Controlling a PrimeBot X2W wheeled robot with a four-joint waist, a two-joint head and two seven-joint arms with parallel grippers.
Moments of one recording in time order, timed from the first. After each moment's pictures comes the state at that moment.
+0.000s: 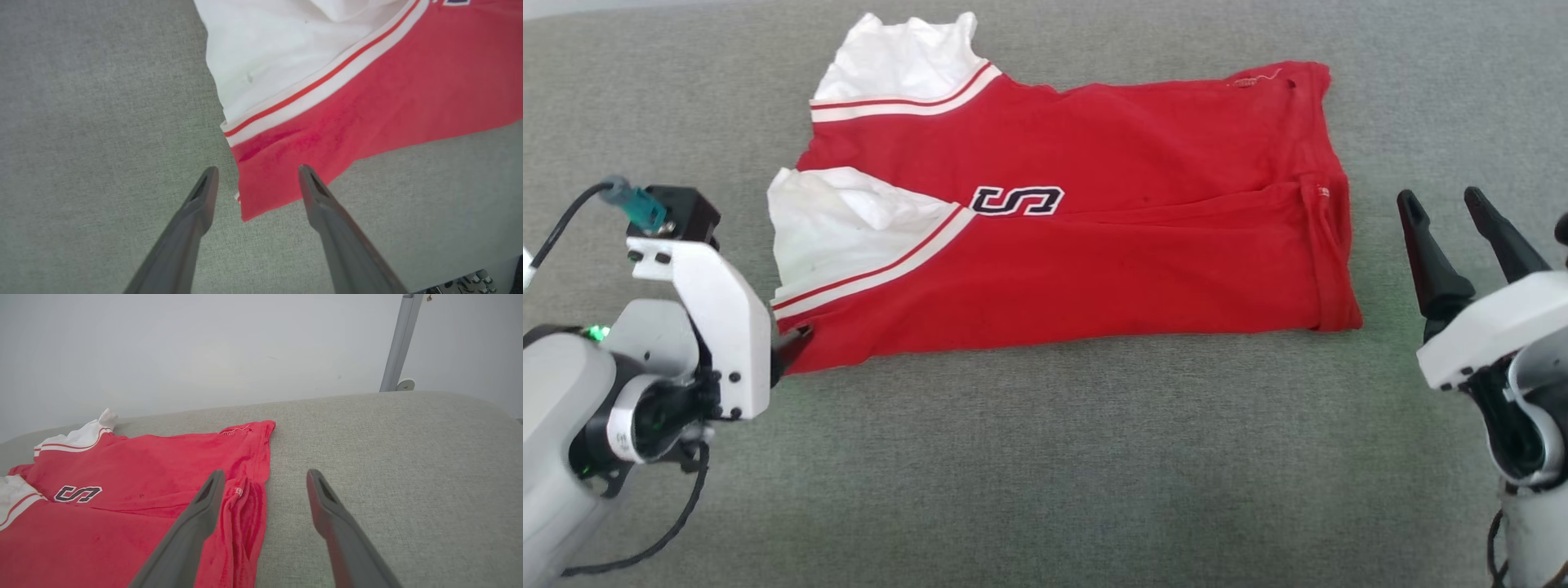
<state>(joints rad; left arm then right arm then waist) -0.69 0.87 -0.78 0.01 -1.13 0.34 0.74 -0.35 -0.21 -0.08 0.07 0.40 0.13 0.25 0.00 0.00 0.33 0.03</state>
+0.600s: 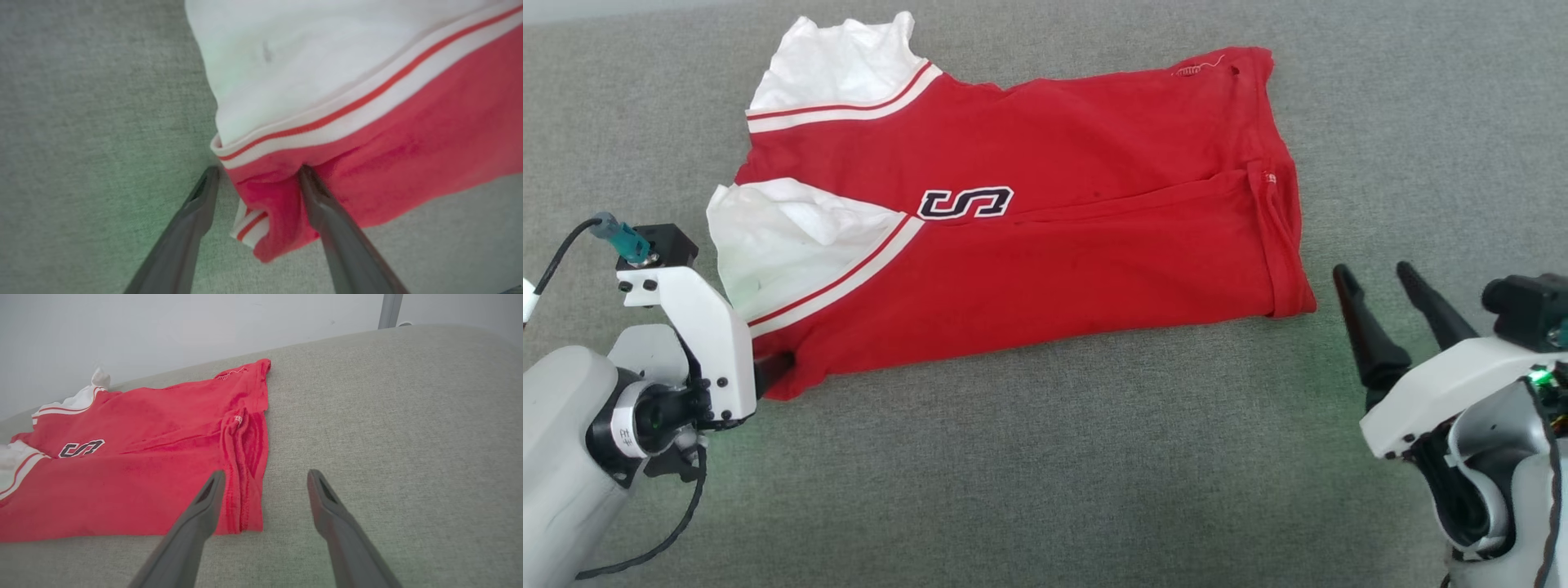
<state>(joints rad) -0.67 0.78 -0.78 0.31 -1.18 0.27 0.69 -0.20 -0.10 -0.07 -0.05 0.36 0.13 0.33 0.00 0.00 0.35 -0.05</state>
